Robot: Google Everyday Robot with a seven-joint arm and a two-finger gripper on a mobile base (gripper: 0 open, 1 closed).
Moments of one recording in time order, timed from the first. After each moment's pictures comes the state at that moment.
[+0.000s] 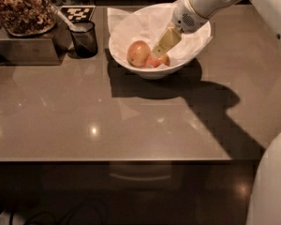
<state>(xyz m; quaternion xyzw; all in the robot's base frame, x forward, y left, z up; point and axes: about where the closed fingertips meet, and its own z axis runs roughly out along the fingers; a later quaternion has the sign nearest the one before) 0.684 -0.084 0.925 -0.52 0.79 0.12 0.30</state>
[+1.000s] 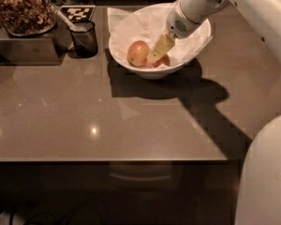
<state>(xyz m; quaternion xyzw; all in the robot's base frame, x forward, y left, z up) 0.697 -0.076 0.900 -0.52 0.80 0.11 0.28</state>
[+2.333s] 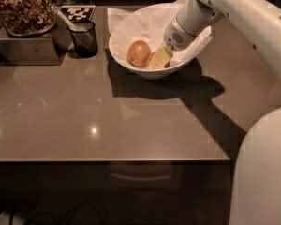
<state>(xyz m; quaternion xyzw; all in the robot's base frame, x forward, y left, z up) 0.684 -0.073 0.860 -0.52 0.81 0.14 0.24</state>
